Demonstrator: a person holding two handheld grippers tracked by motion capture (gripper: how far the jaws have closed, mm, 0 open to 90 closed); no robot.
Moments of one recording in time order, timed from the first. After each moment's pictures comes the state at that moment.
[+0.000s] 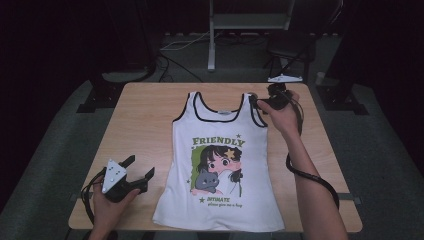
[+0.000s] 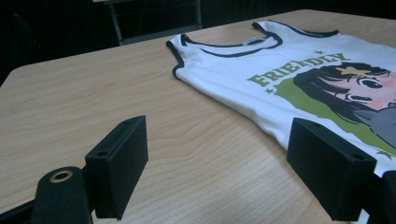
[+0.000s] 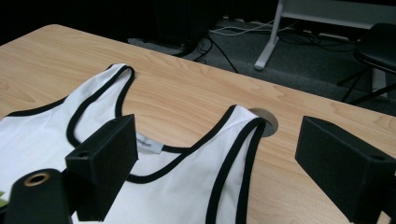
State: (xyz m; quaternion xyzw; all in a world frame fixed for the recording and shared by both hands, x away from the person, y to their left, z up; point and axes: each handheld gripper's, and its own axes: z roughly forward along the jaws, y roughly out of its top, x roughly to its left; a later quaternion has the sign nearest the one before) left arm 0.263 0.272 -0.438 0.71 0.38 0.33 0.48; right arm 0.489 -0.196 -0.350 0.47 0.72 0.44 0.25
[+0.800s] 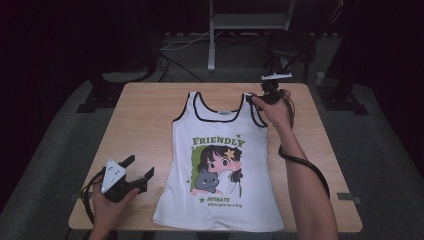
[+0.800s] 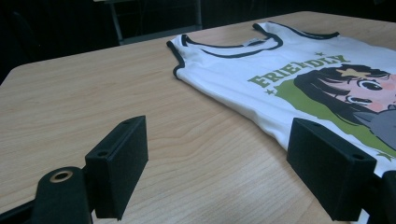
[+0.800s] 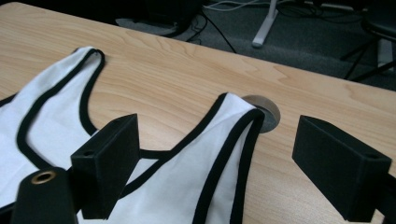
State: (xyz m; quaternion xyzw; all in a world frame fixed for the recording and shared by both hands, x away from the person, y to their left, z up) left arm 0.263 0.272 -0.438 0.71 0.38 0.33 0.49; right arm 0.535 -0.191 -0.380 0.50 0.73 0.40 0.22
